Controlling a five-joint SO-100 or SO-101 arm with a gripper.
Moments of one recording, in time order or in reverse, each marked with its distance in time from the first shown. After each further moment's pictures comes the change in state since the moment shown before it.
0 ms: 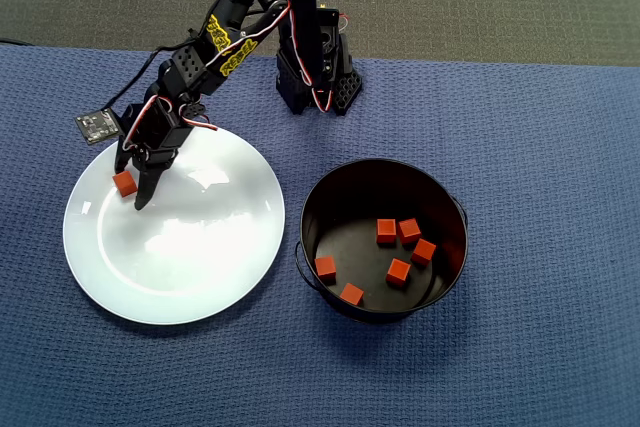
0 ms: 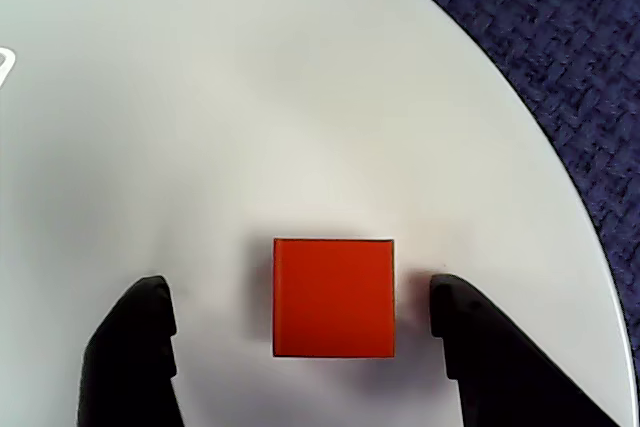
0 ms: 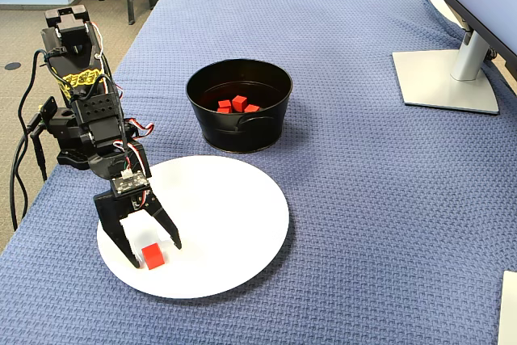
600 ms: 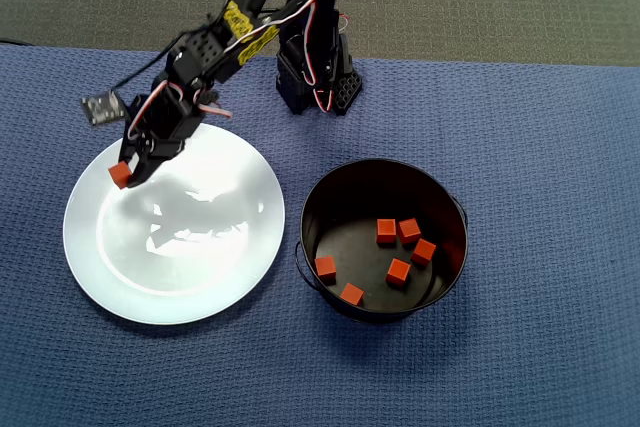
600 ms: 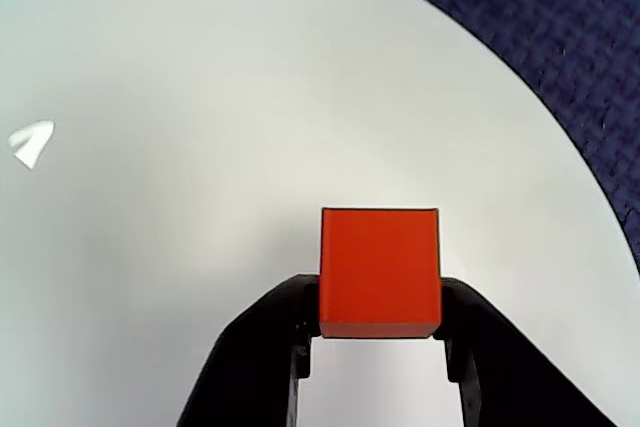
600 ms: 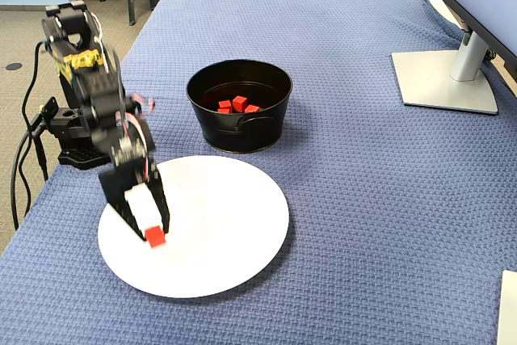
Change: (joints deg) arm -3.9 16.1 -0.4 12.0 8.0
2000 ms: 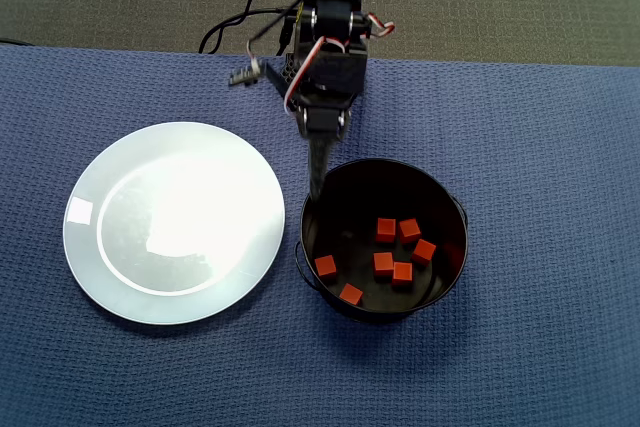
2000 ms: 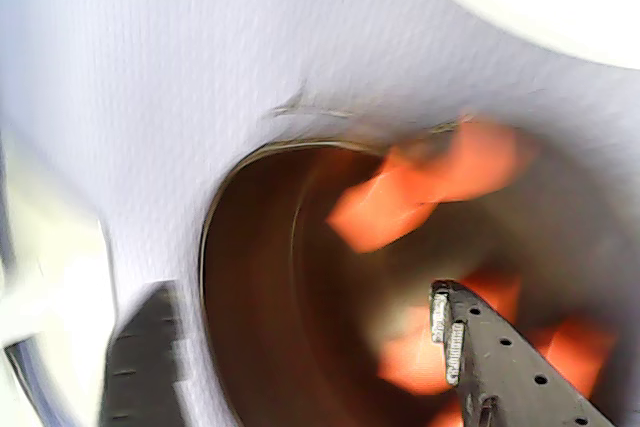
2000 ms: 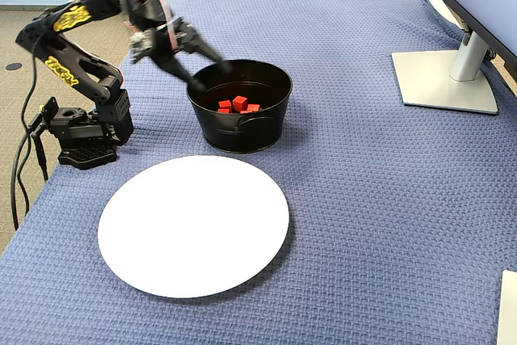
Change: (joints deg) arm -52.9 41.8 -2.3 48.3 80.9
